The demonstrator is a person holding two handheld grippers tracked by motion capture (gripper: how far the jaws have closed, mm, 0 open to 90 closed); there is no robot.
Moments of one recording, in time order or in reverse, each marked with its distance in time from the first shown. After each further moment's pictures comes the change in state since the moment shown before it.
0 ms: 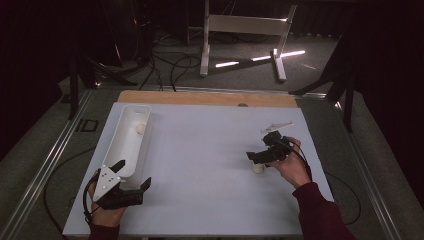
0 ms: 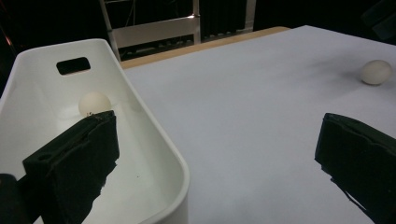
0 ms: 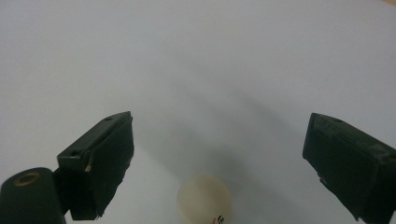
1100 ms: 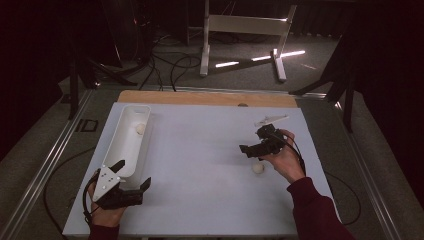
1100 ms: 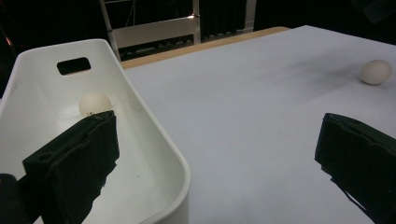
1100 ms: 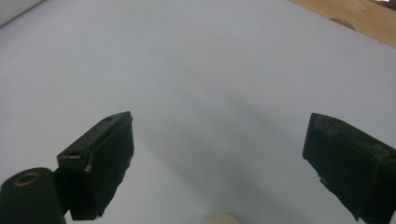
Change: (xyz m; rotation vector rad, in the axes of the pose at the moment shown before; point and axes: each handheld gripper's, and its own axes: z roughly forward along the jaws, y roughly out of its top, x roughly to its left) left arm 0.001 0.000 -0.001 -0.001 -0.002 0.002; right arm 0.012 0.027 -0.002 -0.056 0.022 -0.024
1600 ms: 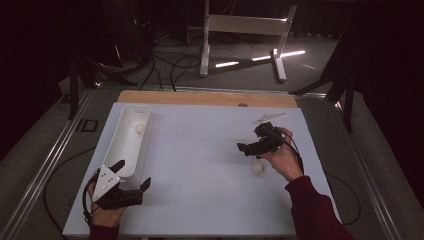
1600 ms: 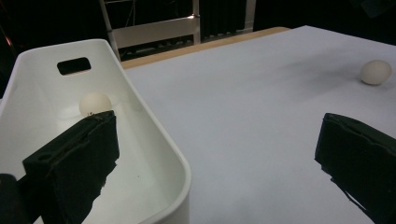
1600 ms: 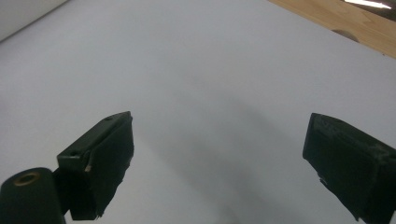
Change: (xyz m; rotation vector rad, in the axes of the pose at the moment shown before) left arm 0.000 0.000 0.000 0.000 0.000 0.000; right arm 0.004 0.008 -0.001 -0.019 0.009 -0.011
